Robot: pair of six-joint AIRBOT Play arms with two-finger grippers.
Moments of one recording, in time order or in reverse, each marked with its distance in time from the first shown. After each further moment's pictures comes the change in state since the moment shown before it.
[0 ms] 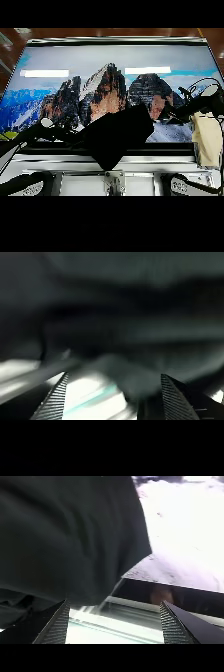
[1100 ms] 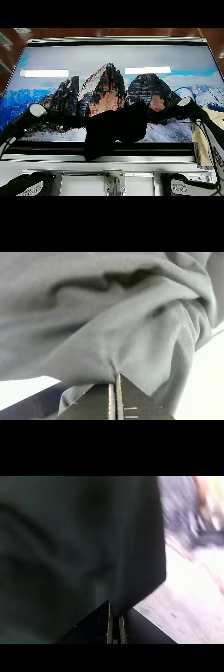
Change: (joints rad) left arm 0.016 0.115 0.291 0.196 0.031 0.033; right arm 0.164 -0.055 -0.169 0.243 -0.384 -0.090
